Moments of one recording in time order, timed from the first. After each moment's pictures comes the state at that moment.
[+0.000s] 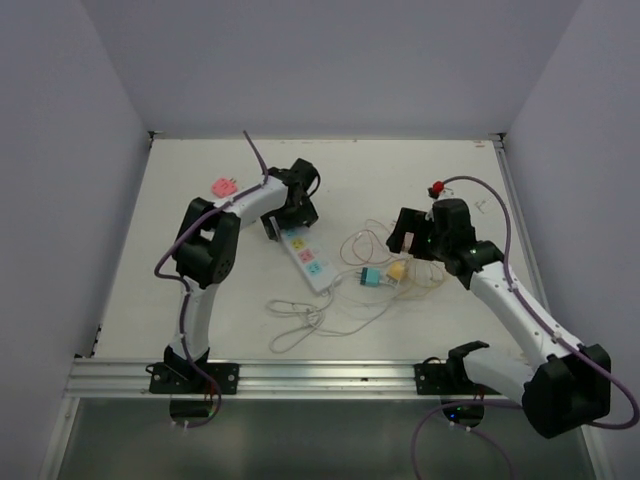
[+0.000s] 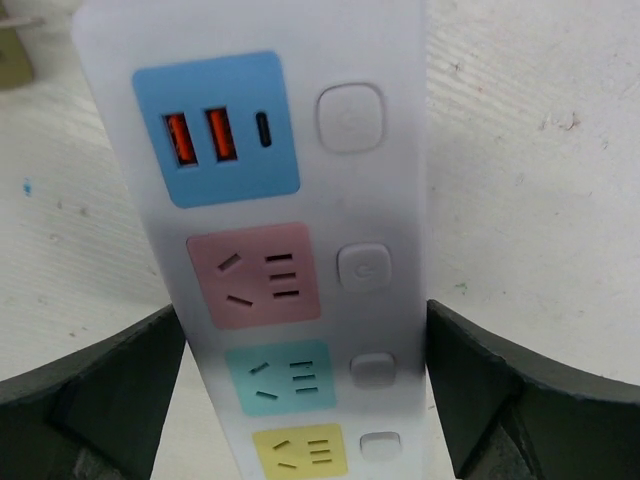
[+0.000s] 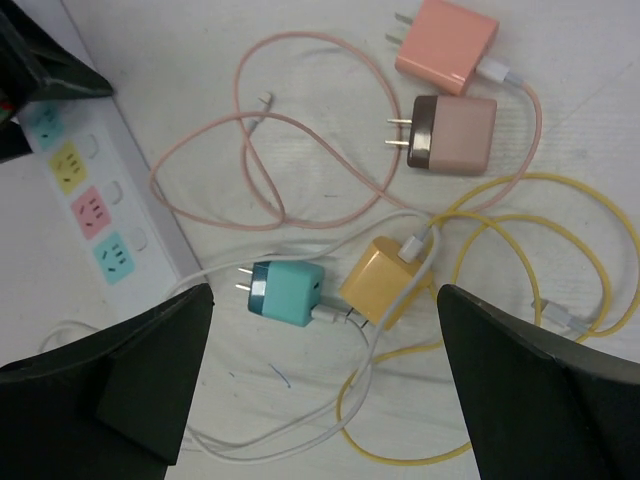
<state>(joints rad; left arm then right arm) -0.51 2.16 1.67 -0.84 -0.25 -0.96 0.31 1.10 0.77 -0.43 -0.02 0.48</state>
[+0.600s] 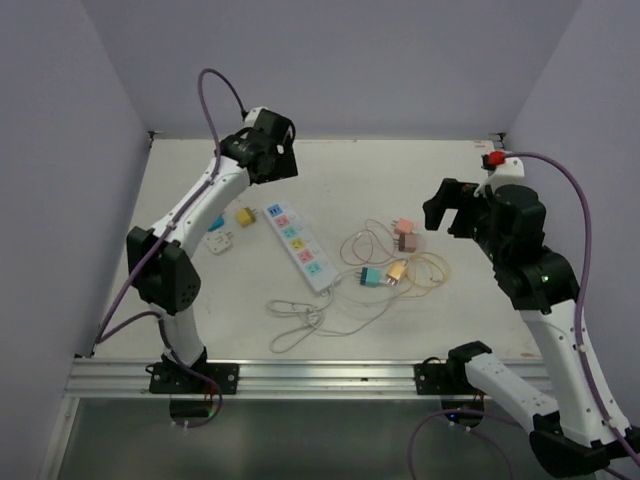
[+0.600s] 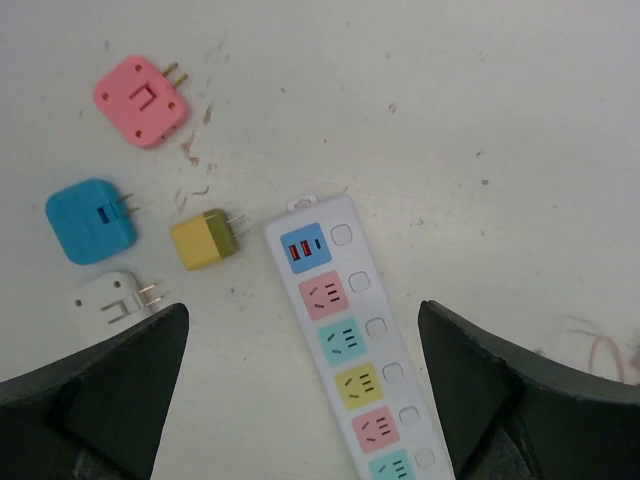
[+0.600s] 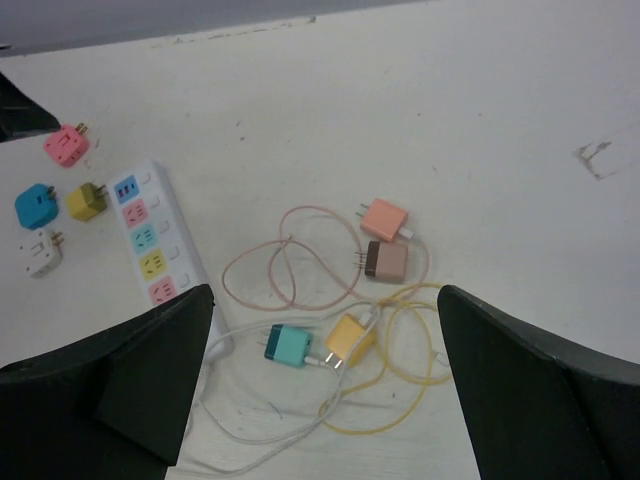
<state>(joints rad) -0.46 1.90 1.84 -0.90 -0.43 -0.61 0.31 0.87 1.21 -0.73 0.14 0.31</state>
